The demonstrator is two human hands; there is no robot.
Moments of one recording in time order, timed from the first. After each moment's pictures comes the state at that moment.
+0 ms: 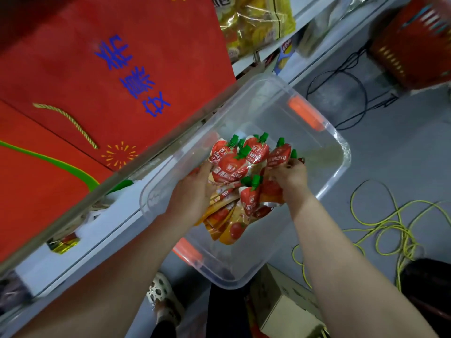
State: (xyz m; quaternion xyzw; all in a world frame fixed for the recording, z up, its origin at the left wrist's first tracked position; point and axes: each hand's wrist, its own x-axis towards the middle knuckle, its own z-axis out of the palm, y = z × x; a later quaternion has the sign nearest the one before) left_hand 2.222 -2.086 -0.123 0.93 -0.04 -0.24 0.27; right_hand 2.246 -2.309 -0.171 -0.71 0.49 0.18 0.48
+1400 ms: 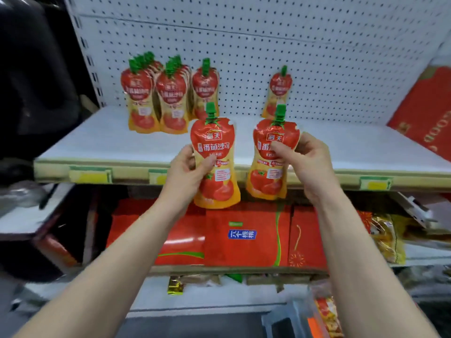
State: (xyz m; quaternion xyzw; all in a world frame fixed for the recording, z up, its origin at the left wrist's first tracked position) left_hand 1.970 -1.672 0.332 0.62 0.11 0.31 0.71; right_hand 2.094 -1.853 0.380 -0.69 -0.27 0.04 0.67
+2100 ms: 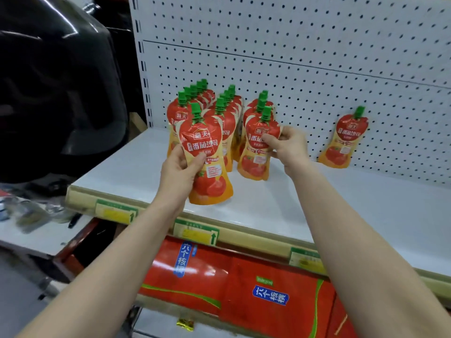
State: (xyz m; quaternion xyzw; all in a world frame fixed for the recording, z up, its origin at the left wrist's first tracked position) left_hand 2.027 -1.537 0.359 0.57 0.23 0.43 0.66; right_hand 2.249 -1.622 0.395 -0.72 -0.28 0.14 0.62
